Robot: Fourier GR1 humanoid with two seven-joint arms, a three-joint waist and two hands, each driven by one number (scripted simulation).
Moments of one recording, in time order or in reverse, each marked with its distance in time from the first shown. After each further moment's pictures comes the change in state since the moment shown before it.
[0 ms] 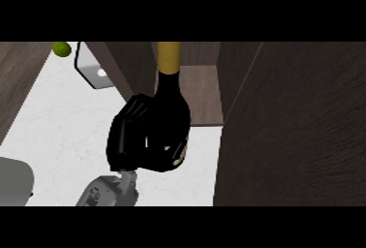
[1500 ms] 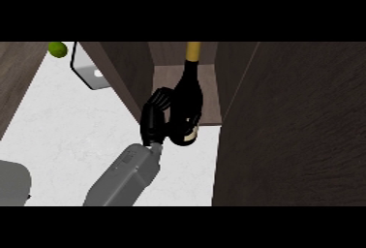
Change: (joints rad) left arm -0.322 0.000 -0.076 0.695 0.380 0.076 -0.375; right arm 0.034 0.016 -0.039 0.000 -0.020 0.062 -0.015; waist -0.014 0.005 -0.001
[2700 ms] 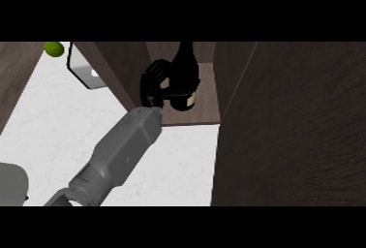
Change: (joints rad) left arm -0.386 0.003 0.102 0.473 0.148 0.002 -0.003; right arm 0.020 0.028 -0.008 0.015 -0.004 0.038 -0.035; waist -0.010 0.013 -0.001
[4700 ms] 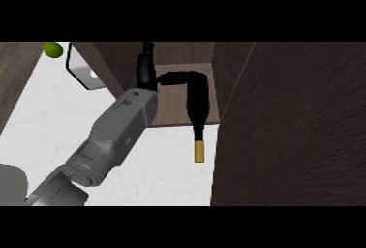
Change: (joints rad) left arm -0.206 0.022 0.032 0.268 -0.180 -0.014 -0.119; right arm 0.080 0.022 0.049 0.000 0.000 0.051 -0.054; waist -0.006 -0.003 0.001
